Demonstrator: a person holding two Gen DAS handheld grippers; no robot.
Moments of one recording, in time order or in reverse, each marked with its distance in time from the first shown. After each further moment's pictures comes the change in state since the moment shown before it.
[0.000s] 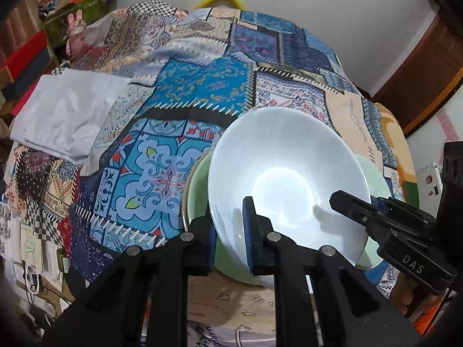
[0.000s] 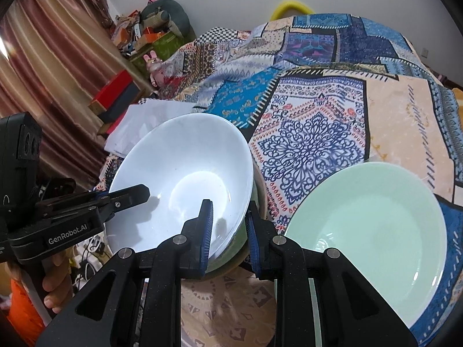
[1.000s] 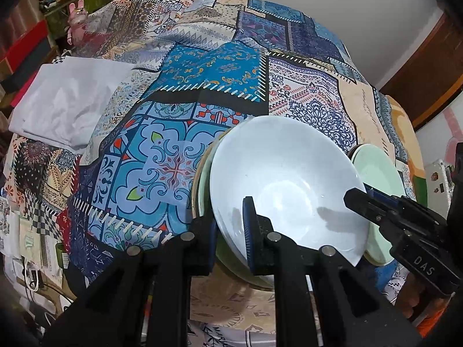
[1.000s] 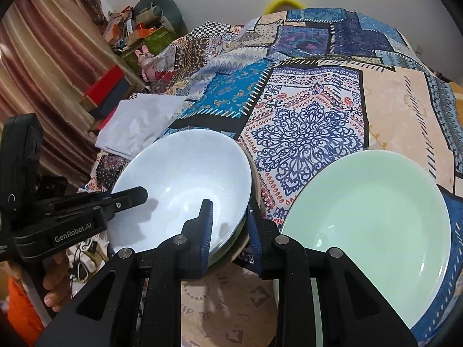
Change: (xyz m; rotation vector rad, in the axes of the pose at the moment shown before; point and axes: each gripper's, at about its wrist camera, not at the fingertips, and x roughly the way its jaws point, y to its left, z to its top) left arm 0.018 0.011 -0.005 0.001 0.041 0.025; right arm 0.007 -0.001 -0.007 0.013 0.016 -0.038
